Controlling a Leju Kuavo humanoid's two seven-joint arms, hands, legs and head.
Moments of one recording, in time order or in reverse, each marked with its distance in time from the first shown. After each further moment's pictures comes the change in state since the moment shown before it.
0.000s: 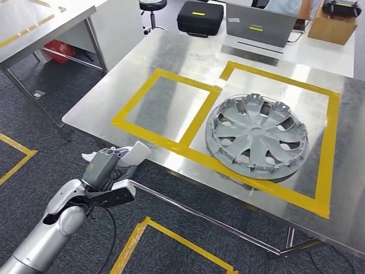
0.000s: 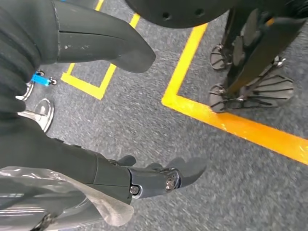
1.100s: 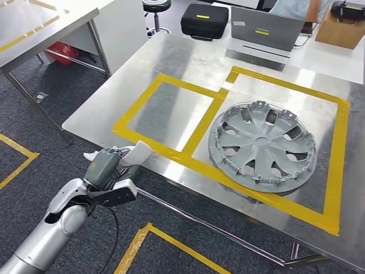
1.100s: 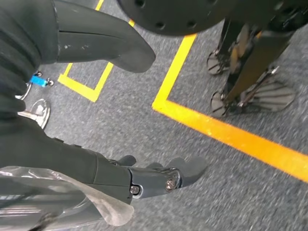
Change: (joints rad) left arm -0.001 -0.003 0.000 -0.001 0.000 0.000 0.000; right arm 0.000 0.000 0.000 0.000 0.000 0.000 0.000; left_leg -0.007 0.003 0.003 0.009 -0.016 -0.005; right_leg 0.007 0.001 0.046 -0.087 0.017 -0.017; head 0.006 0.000
